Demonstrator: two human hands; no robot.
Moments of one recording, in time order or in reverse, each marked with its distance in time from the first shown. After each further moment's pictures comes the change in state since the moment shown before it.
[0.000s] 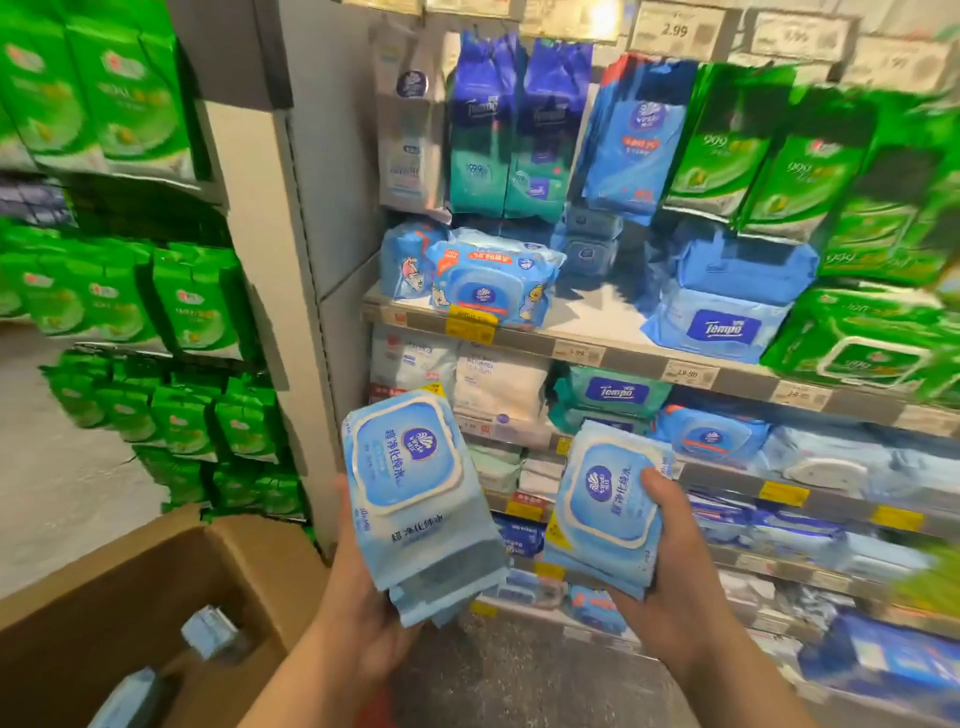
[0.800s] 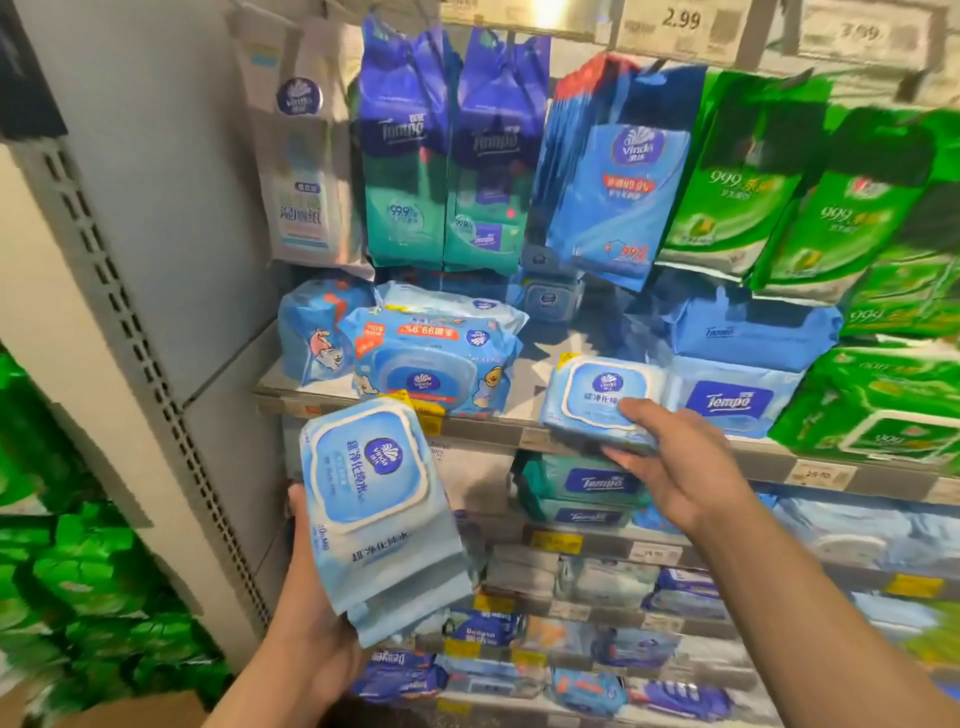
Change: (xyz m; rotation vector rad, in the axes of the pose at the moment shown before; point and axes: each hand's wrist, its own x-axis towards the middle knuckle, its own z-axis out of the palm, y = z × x) left_hand 0.194 0.036 0.056 0.078 -0.226 -0.070; right_hand 0.246 -0.129 -0.010 -0.169 0.337 -0.255
